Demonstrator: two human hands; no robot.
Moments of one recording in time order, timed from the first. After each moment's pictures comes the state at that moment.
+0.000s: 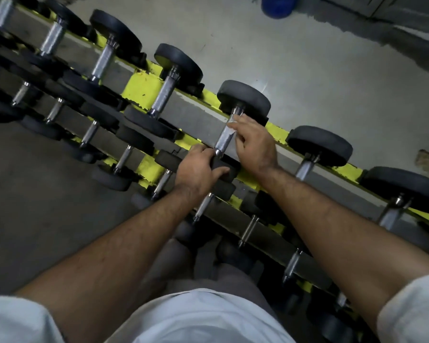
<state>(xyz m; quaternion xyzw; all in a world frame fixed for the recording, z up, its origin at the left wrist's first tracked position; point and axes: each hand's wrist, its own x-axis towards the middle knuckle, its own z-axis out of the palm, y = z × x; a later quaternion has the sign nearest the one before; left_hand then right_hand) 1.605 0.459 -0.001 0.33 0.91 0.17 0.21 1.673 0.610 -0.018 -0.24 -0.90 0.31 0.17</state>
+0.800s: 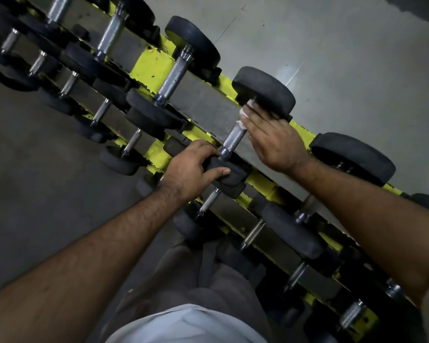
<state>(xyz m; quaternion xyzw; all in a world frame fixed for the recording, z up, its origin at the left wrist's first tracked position) 1.585 0.445 -0.012 0.35 0.88 0.24 0.20 1.658 0.681 -0.077 0.06 -0.99 0.13 0.06</state>
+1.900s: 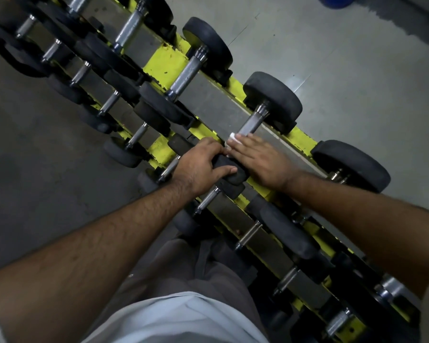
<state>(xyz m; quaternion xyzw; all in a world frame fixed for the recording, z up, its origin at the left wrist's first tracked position) 1.596 0.450 -0.017 0.33 0.89 0.24 0.19 1.676 0.657 -0.077 0.23 -0.96 0.13 -0.01</state>
